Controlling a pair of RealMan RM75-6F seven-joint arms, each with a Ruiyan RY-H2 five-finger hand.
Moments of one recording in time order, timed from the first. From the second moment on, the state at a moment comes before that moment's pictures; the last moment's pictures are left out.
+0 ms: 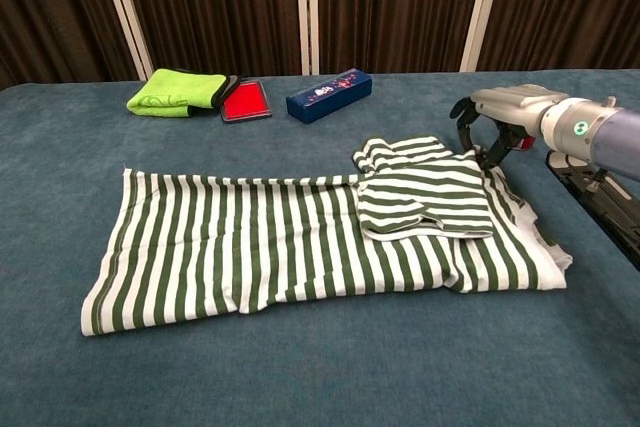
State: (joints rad) left arm -0.28 -1.19 -0.15 -1.68 1.10 1.35 0.15; right arm 0.87 -1.80 0.22 -0.68 -1.24 0.69 0.08
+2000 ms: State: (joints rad) left arm -0.27 -1.15 -0.18 -1.66 1.11 1.24 0.06; right arm 1.19 -1.93 0.27 -0.51 -0.93 0.39 -0.20
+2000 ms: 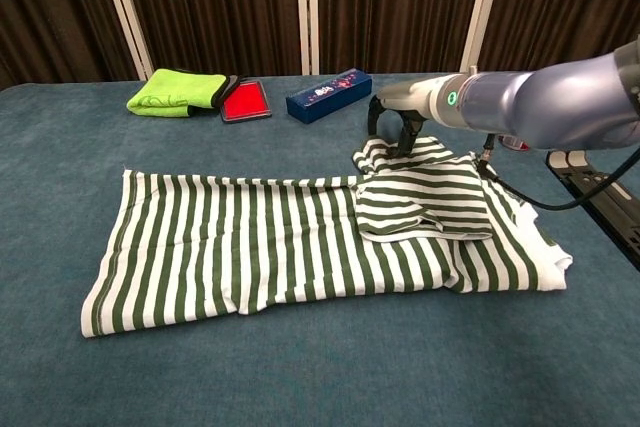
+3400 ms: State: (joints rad) left arm -0.27 -1.16 -0.17 -1.65 1.12 1.24 0.07; right arm 1.16 -1.96 0.25 -0.42 -1.16 0.42 -0.02
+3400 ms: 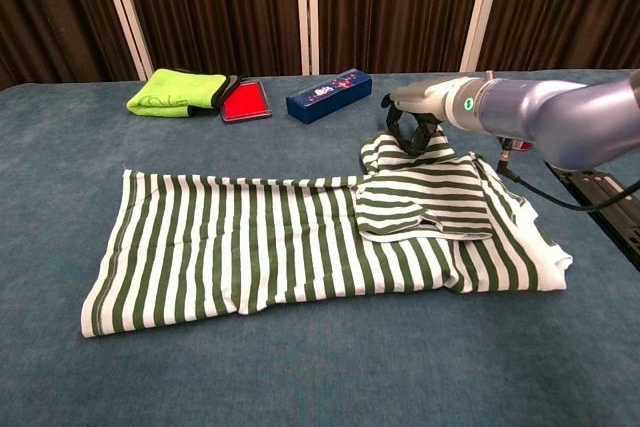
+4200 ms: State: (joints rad) left arm -0.26 -1.13 -0.16 -1.70 1.18 1.26 0.05; right arm 1.01 -1.79 0.16 -0.75 -1.32 0.70 -0.05
